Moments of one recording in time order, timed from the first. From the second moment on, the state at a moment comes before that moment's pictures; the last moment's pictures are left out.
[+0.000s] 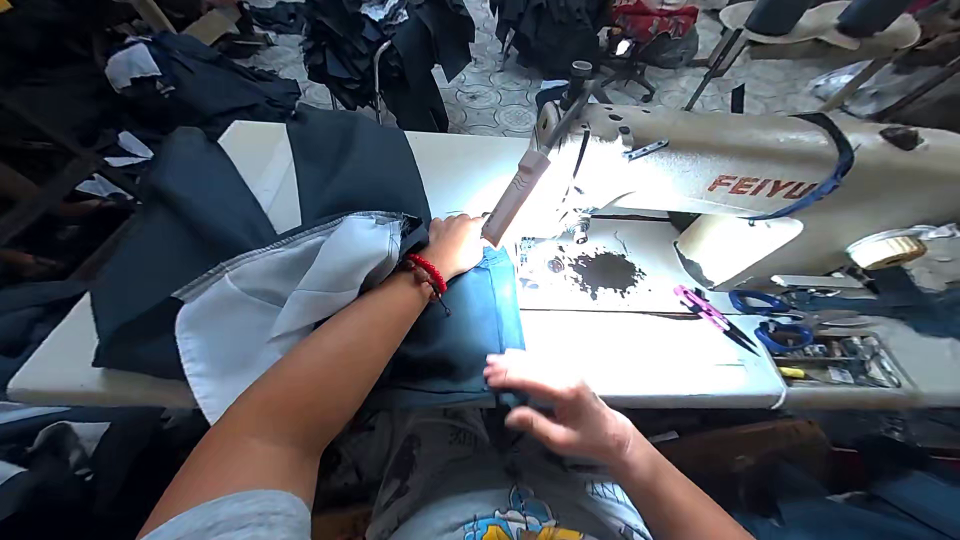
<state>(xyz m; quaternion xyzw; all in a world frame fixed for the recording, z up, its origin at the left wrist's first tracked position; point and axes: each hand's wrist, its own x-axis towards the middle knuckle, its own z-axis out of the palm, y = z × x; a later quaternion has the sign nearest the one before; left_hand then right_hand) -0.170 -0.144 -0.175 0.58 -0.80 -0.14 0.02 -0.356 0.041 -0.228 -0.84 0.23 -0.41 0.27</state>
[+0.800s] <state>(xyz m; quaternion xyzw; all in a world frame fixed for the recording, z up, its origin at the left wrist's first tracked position) -0.171 -0.113 -0.122 0.52 -0.82 -0.24 0.07 -0.313 0.019 -0.220 -0.61 0.57 -0.49 0.26</state>
